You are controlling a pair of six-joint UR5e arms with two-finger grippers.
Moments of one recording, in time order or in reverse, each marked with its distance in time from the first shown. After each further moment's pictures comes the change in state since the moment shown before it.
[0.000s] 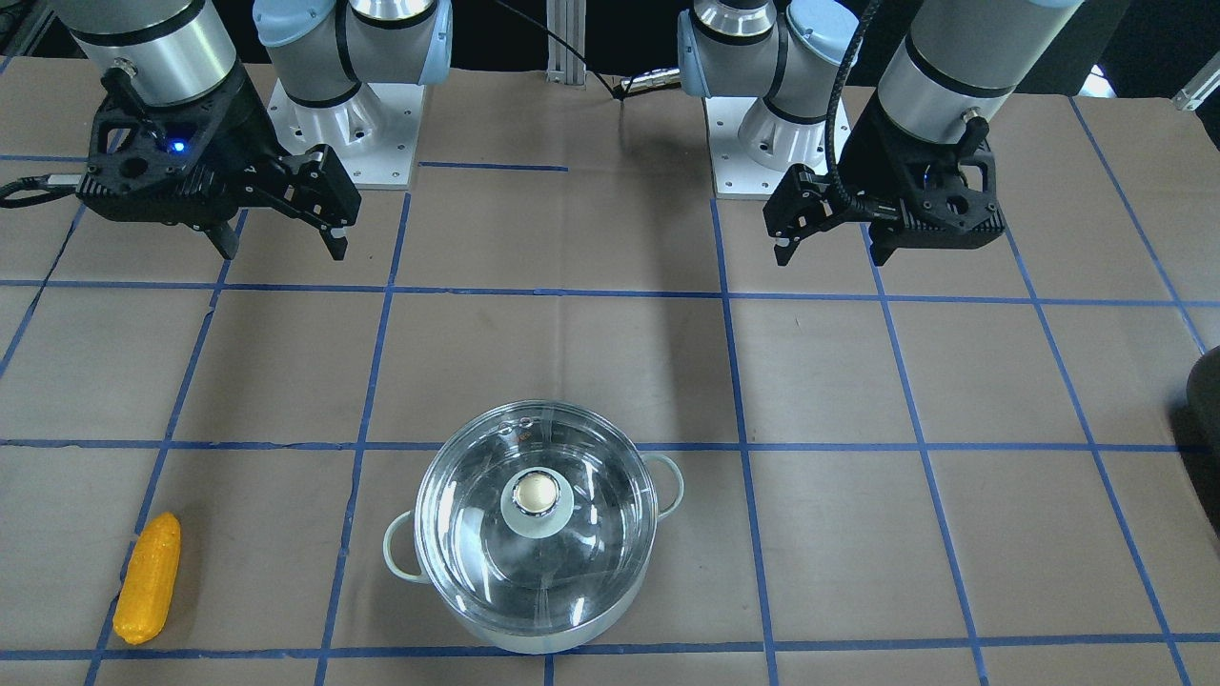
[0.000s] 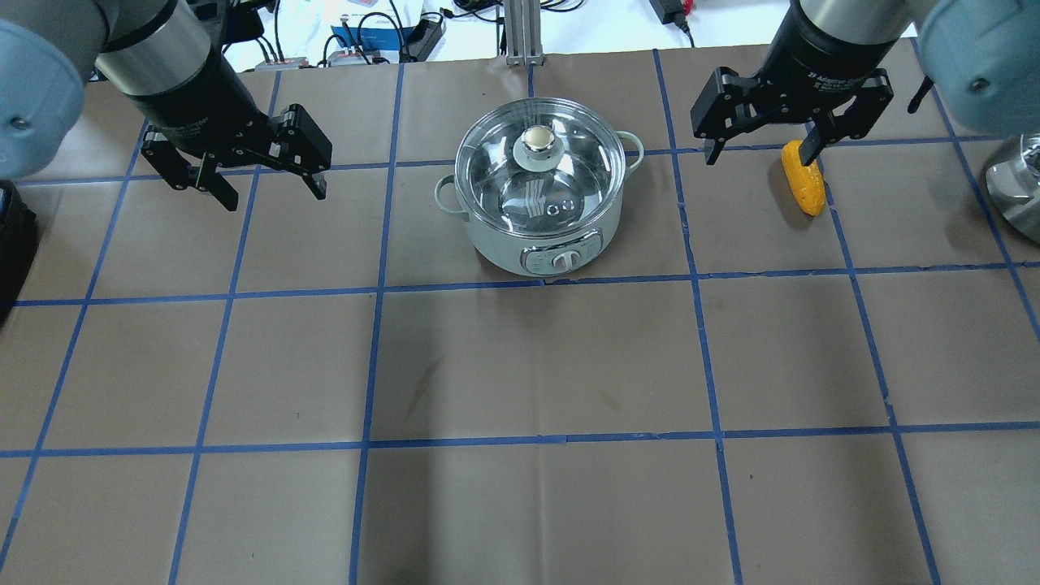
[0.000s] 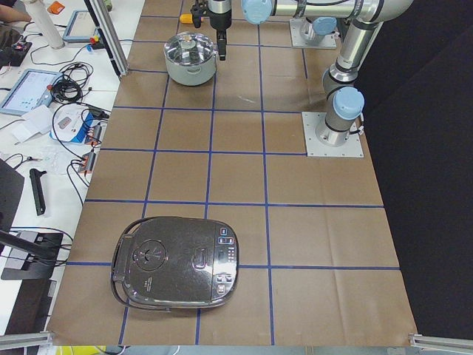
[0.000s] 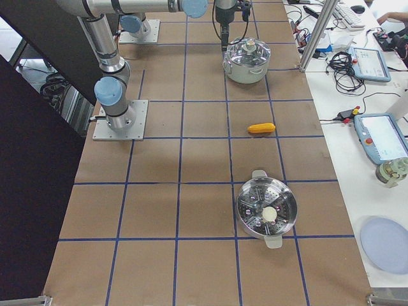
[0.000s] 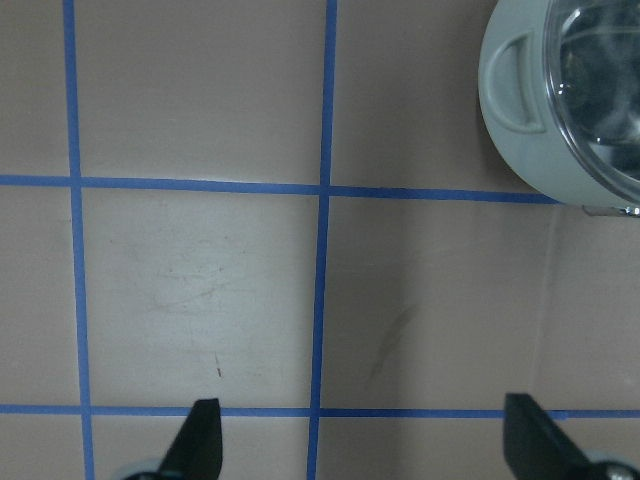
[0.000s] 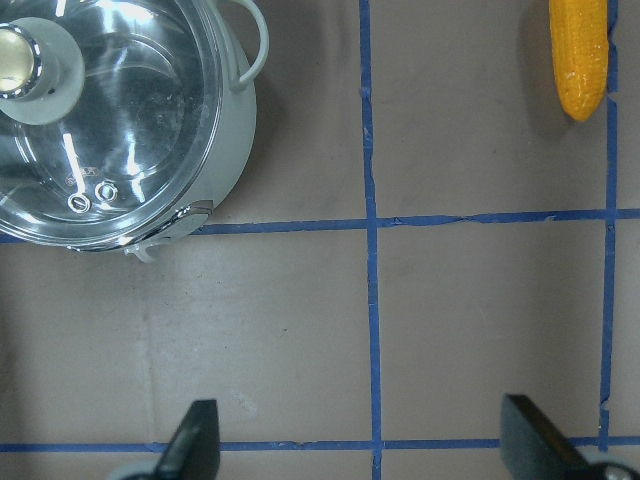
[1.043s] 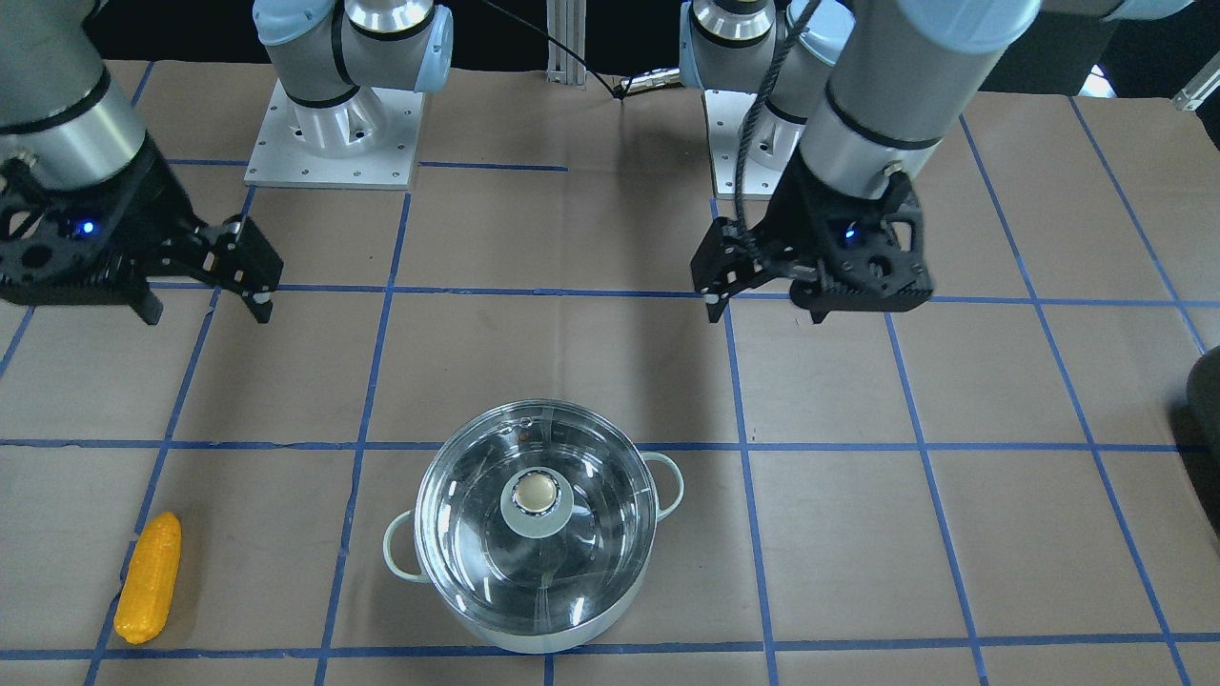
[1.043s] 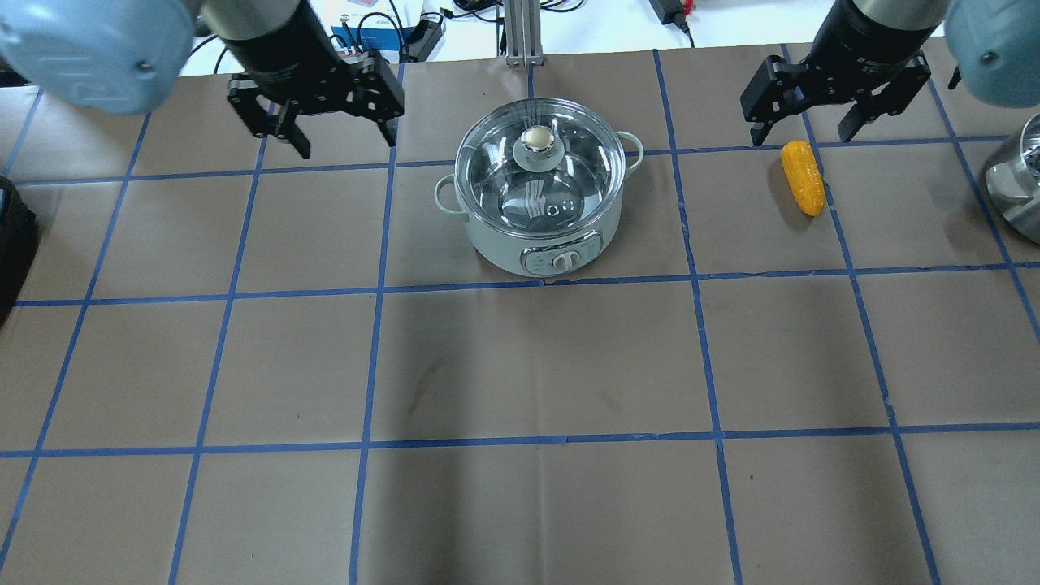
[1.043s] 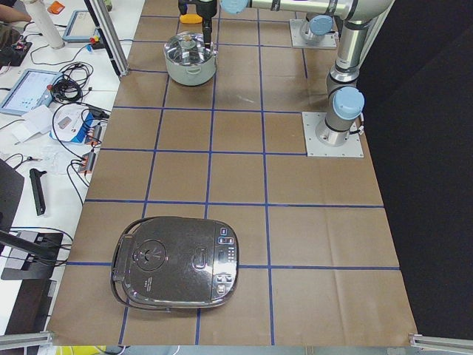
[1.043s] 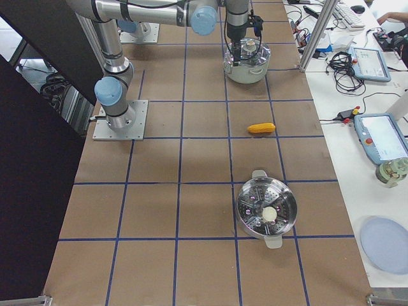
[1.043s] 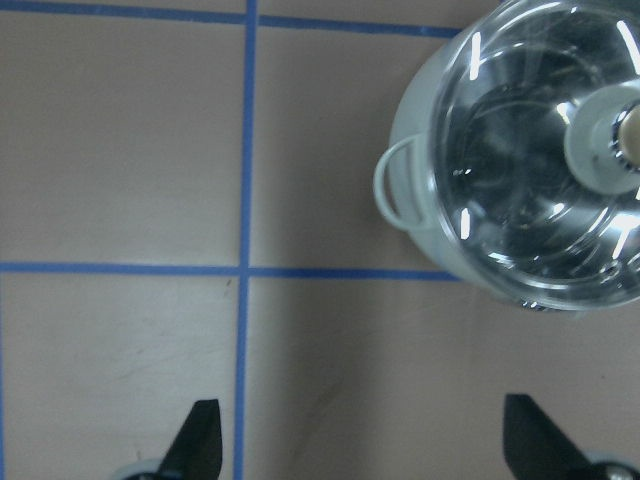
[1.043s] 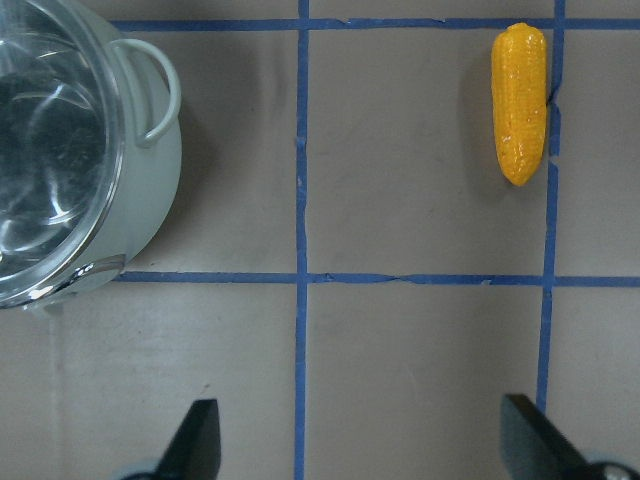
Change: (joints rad) left arm -0.168 -0.220 0.196 0.109 -0.016 -0.158; right arm -0.134 0.114 -0.004 -0.125 -0.017 -0.183
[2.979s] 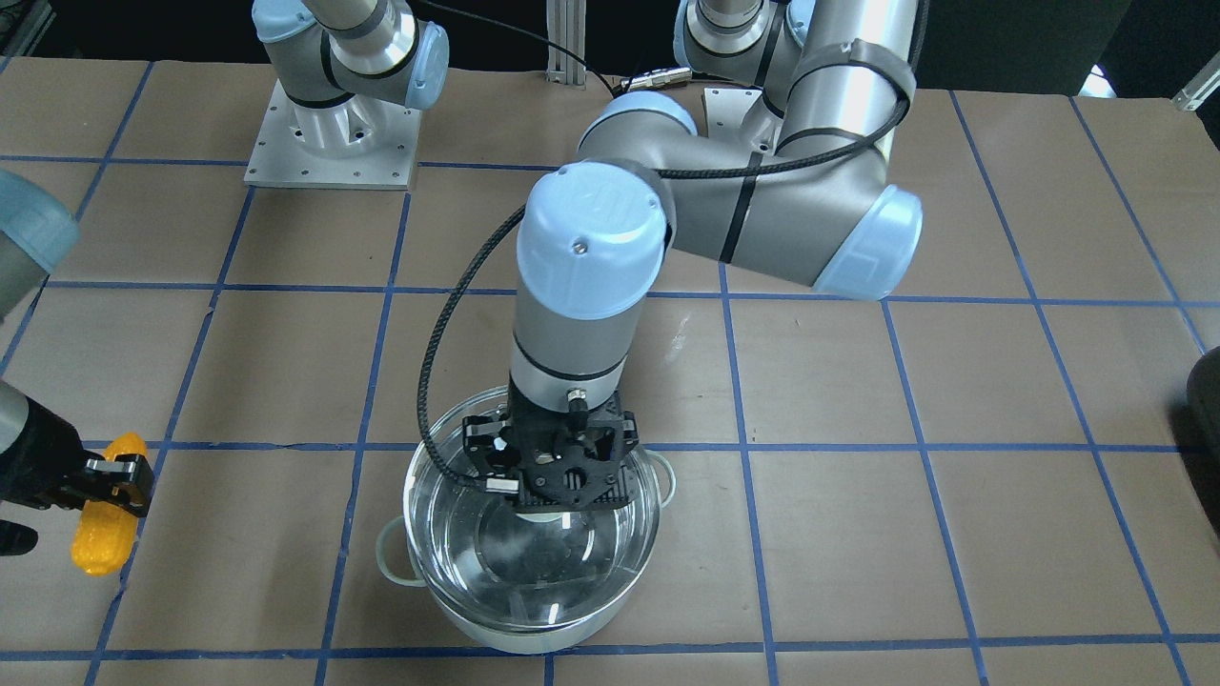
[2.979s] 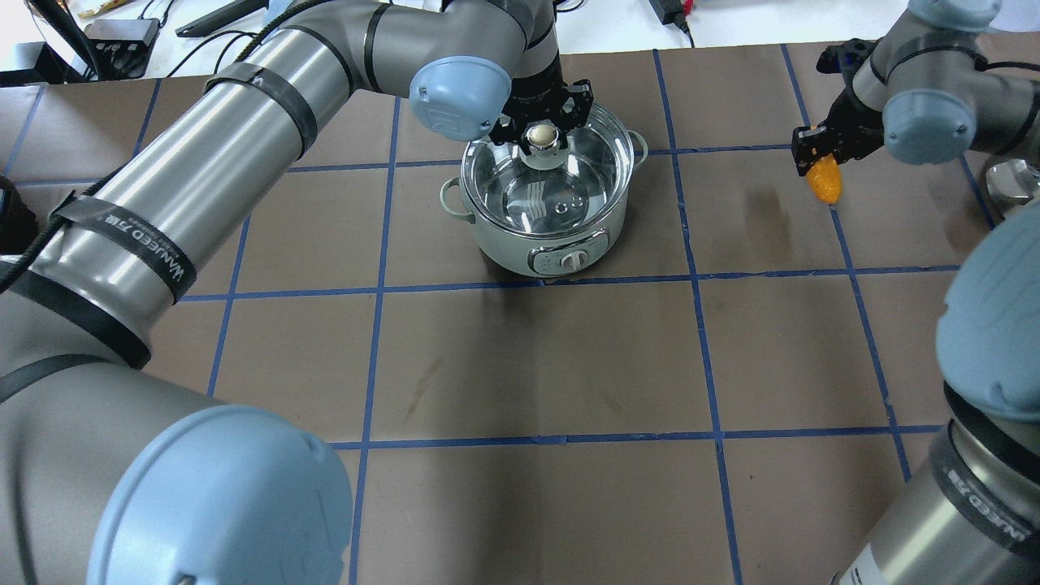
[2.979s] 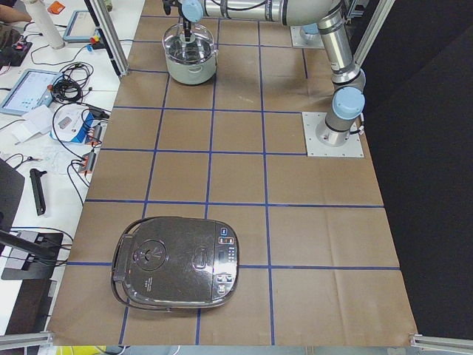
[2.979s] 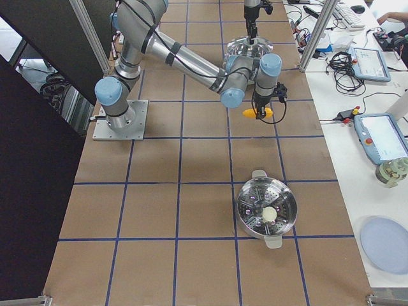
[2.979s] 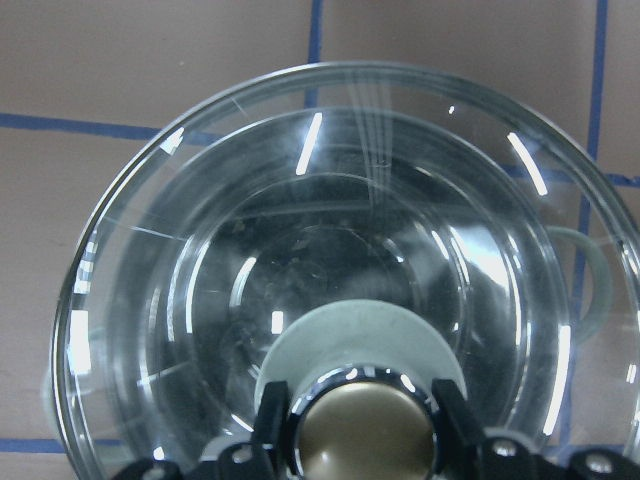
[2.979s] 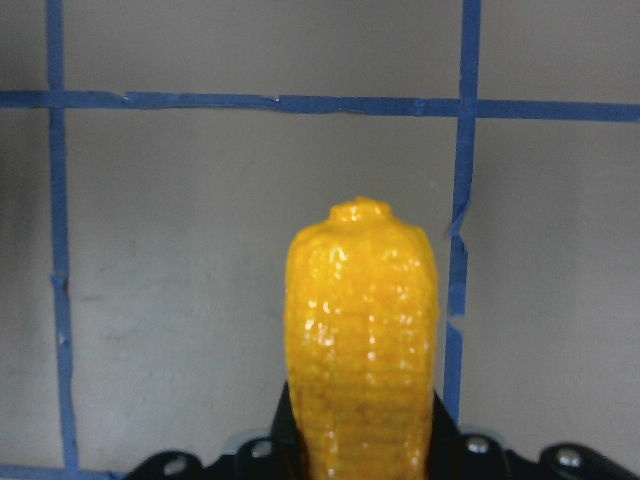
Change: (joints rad) left arm -0.174 -0.315 0.215 0.184 0.000 -0.224; right arm -0.164 0.291 -0.017 -0.242 0.035 -0.180
